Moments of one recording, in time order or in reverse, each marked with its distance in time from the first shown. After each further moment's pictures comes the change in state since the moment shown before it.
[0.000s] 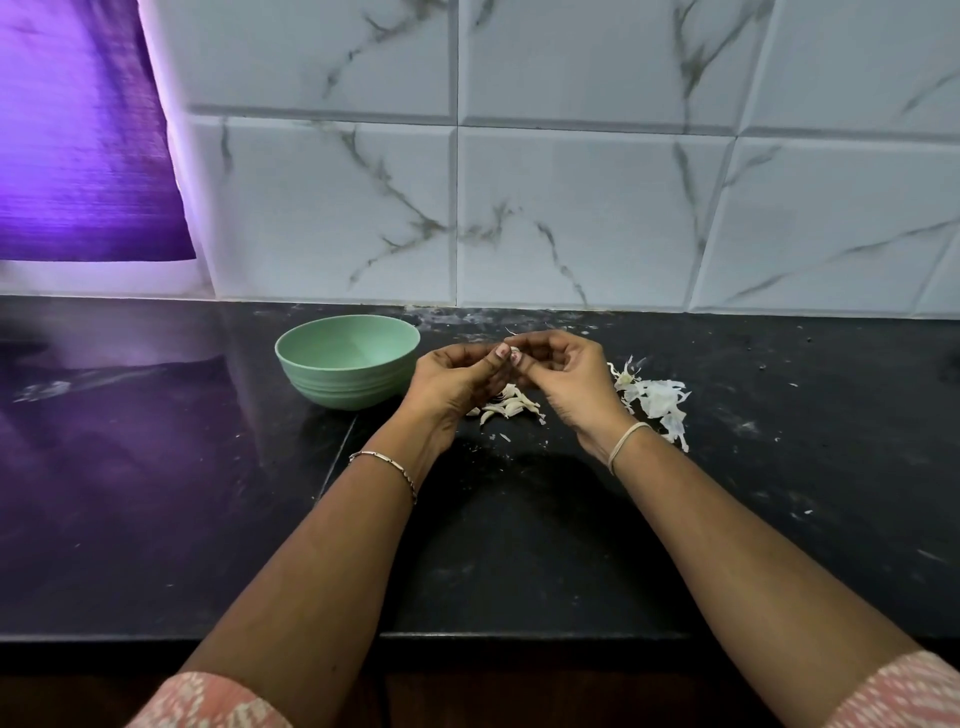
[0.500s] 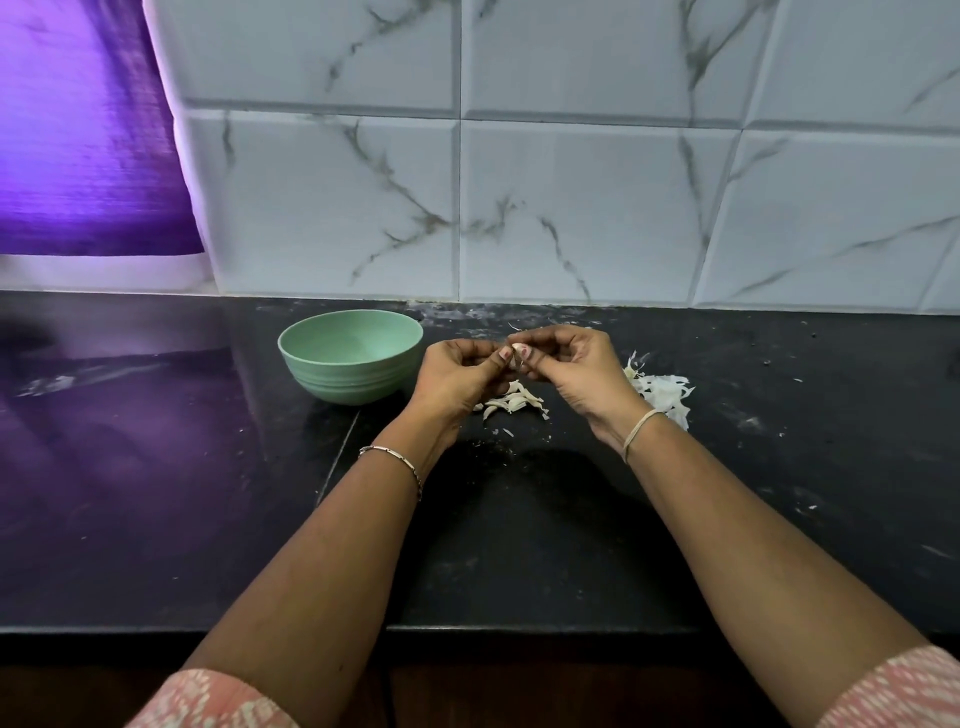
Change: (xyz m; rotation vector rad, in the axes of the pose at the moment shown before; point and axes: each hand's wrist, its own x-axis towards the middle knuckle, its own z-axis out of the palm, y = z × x) left_hand 0.001 -0.003 0.000 0.283 -0.013 0.073; right_hand 0.004 -0.004 -0.008 -0.037 -0.056 0.027
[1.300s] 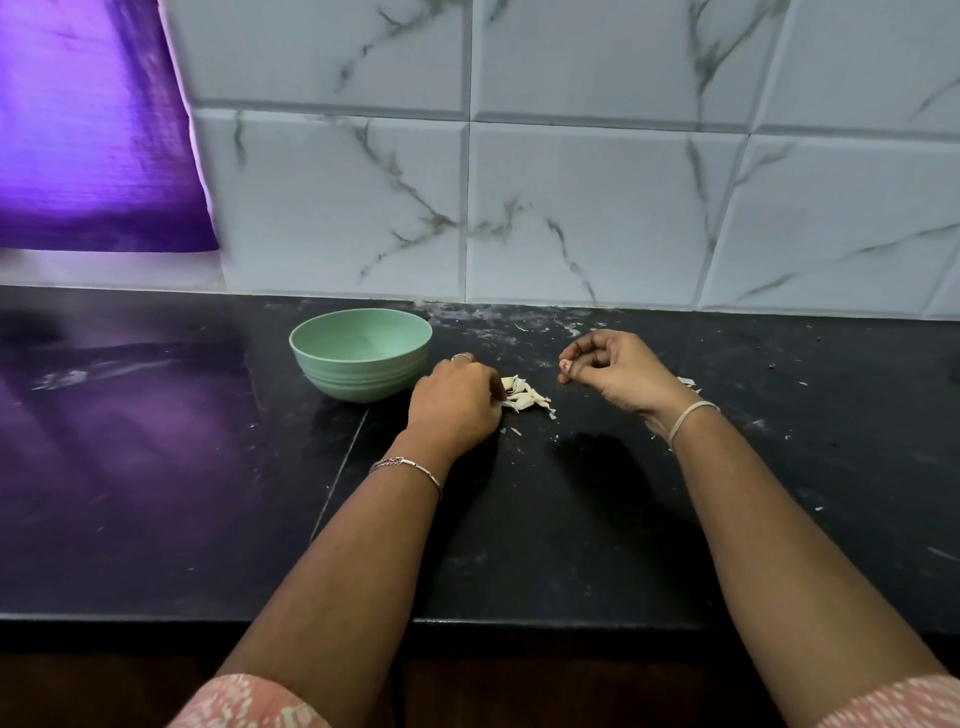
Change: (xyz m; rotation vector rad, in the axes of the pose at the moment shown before) left_hand -0.011 -0.003 -0.015 1.376 -0.013 0.251; right_hand 0.001 -0.006 -0.037 -0.377 -0.079 0.166
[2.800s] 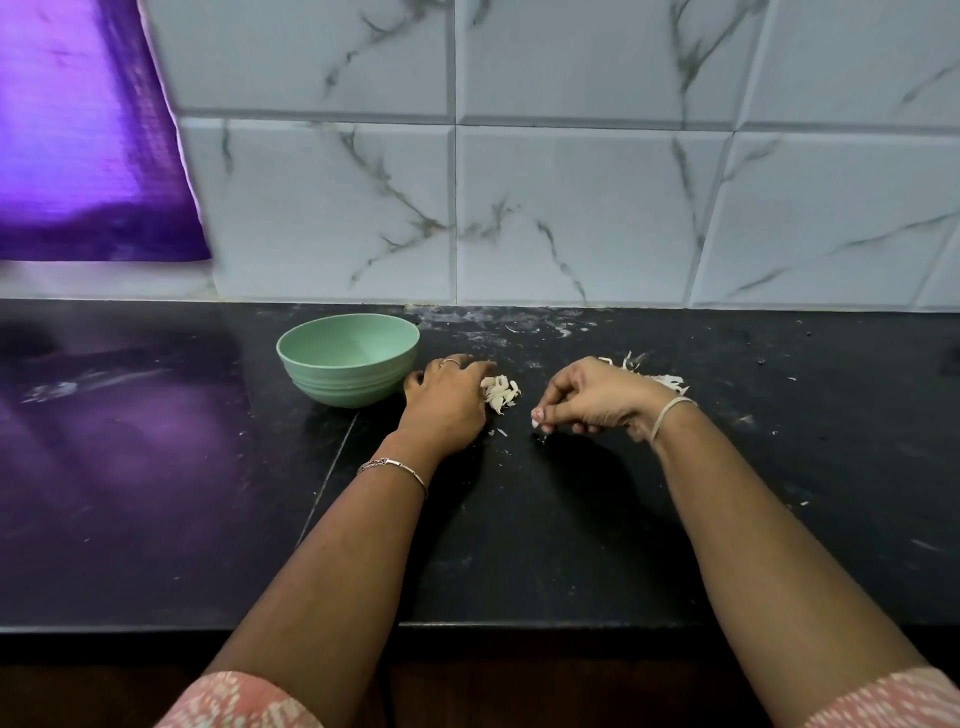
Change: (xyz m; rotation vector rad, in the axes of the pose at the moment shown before) left_hand 0.010 -0.002 0.009 0.017 -0.091 -0.027; right_hand -0.010 -0.008 0.002 -0.204 -0.347 0.200
